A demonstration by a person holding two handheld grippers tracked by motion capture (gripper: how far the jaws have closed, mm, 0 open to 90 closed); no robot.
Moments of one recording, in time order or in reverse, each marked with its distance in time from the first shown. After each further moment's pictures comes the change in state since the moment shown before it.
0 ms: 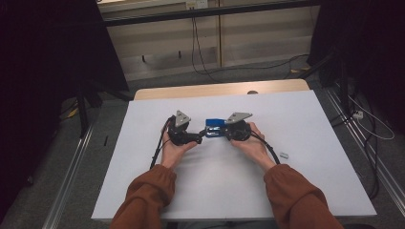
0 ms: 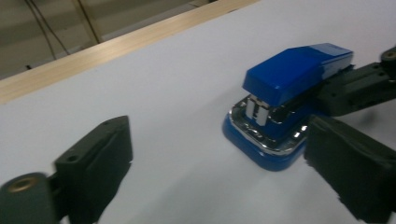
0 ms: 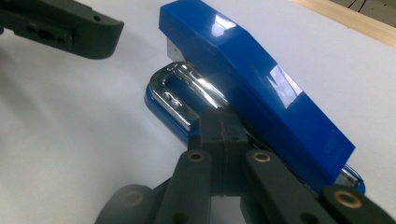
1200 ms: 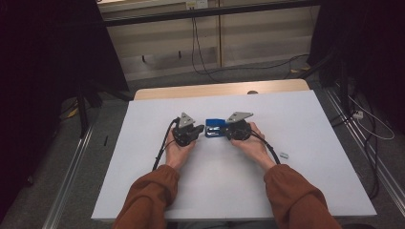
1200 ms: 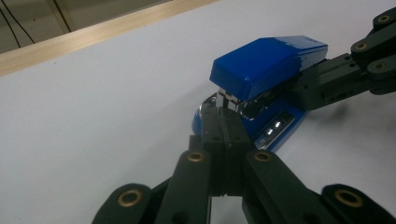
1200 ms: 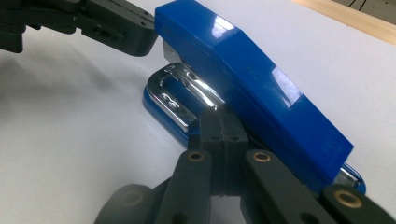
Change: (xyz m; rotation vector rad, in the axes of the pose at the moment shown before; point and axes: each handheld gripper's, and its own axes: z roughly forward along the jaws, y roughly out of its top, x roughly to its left) left arm -0.008 -0.004 0.013 0.016 -0.065 -0.021; right arm -0.002 -0.001 0.001 -0.004 0.003 0.013
